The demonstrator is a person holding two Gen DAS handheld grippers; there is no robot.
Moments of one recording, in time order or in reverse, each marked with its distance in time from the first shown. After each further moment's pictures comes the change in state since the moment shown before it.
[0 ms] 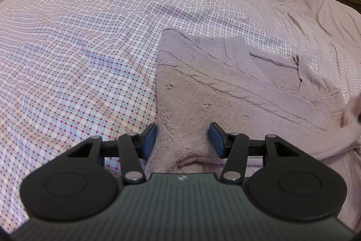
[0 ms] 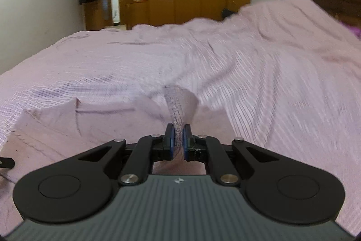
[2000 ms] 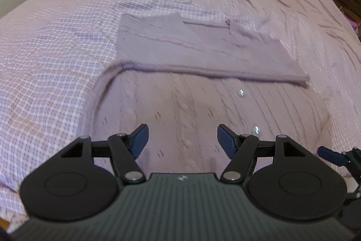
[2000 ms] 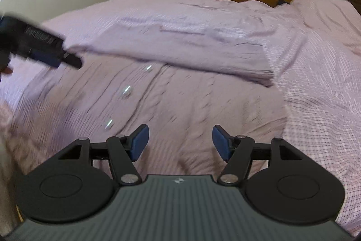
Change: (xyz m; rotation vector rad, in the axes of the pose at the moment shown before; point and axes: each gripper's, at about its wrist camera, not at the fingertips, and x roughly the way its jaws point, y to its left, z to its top) left arm -0.138 -0.070 -0.110 0.155 0.006 -0.064; right arm -0.193 0.026 -0.141 -0.346 0.112 0.239
